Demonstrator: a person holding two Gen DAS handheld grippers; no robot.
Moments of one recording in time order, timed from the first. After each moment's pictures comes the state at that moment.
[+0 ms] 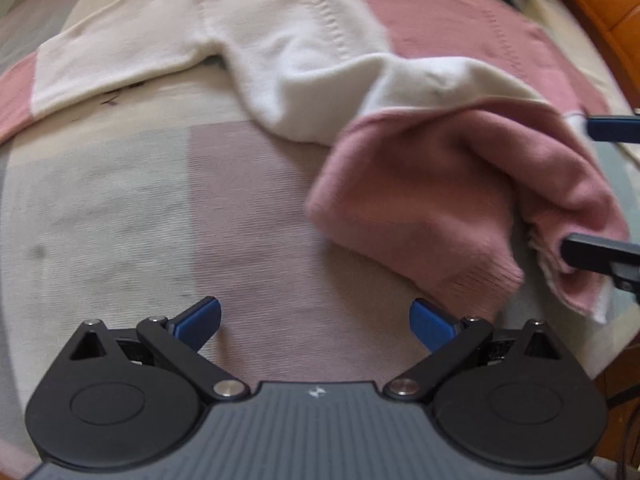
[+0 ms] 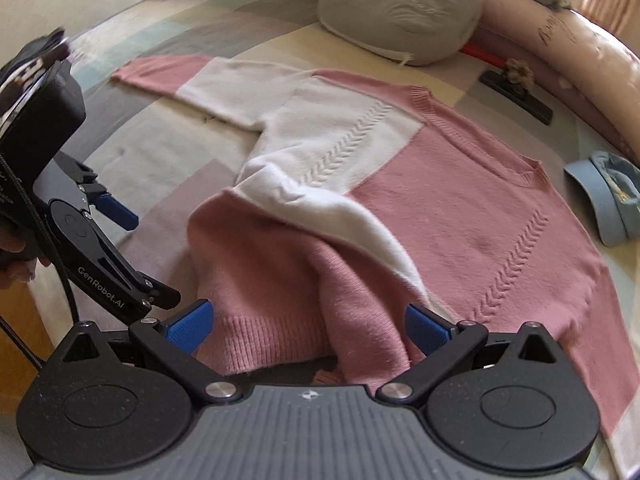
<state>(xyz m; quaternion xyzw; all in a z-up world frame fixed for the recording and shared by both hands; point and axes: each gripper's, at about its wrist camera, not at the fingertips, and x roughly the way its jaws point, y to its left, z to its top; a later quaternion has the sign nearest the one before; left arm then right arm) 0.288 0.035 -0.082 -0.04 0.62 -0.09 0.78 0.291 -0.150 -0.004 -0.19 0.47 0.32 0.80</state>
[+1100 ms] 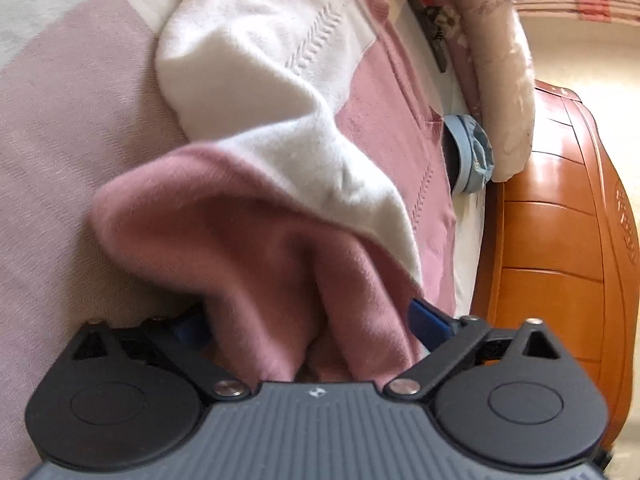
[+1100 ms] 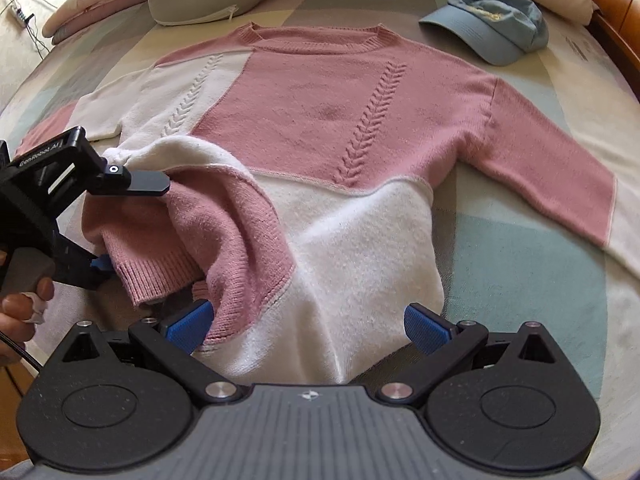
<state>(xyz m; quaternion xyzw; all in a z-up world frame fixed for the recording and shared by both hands) 0.292 0.024 -0.135 -0.49 0.51 -0.08 0.70 0.294 -0.265 -0.033 -0.03 0.55 0.17 0.82</state>
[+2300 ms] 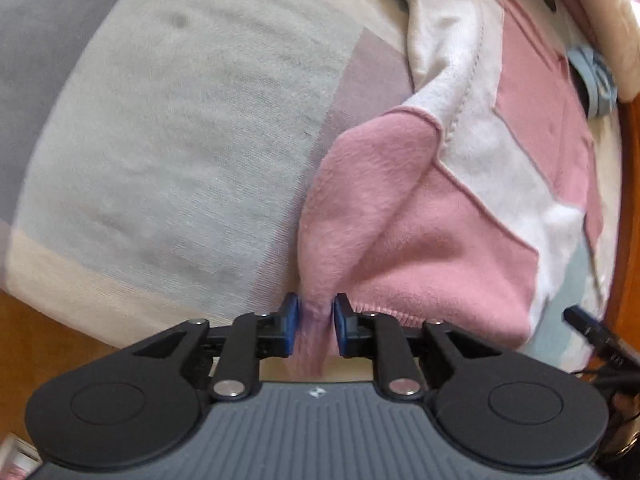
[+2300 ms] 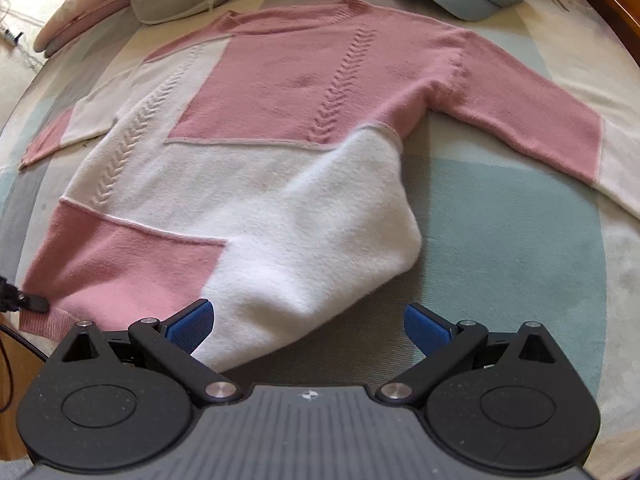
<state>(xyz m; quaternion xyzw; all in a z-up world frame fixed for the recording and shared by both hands) 0.230 0.120 -0.071 -0.28 0.68 0.03 0.68 0.280 -0.300 -0.039 0.02 0.58 0.16 0.80</state>
